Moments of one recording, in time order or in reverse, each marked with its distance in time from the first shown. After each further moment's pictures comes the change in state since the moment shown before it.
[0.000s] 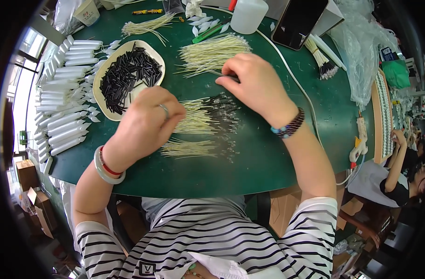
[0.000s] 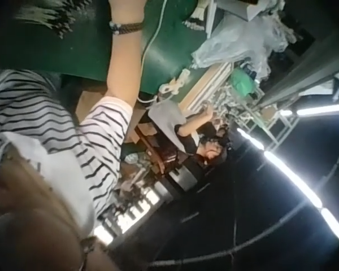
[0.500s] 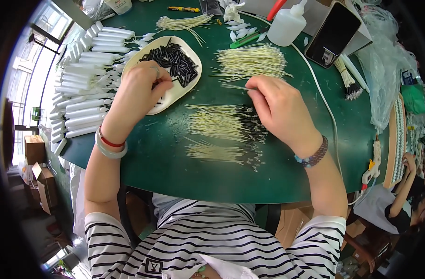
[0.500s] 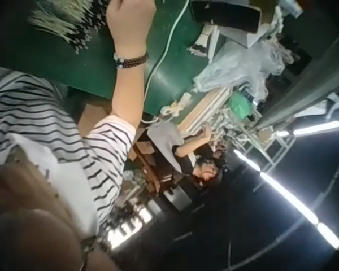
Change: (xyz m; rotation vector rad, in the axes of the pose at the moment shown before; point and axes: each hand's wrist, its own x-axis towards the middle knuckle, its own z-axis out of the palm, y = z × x) left_hand -0.011 -0.048 -0.043 0.222 0.018 -0.389; right_hand -0.007 -0.029 0.003 0.079 0.072 -0.110
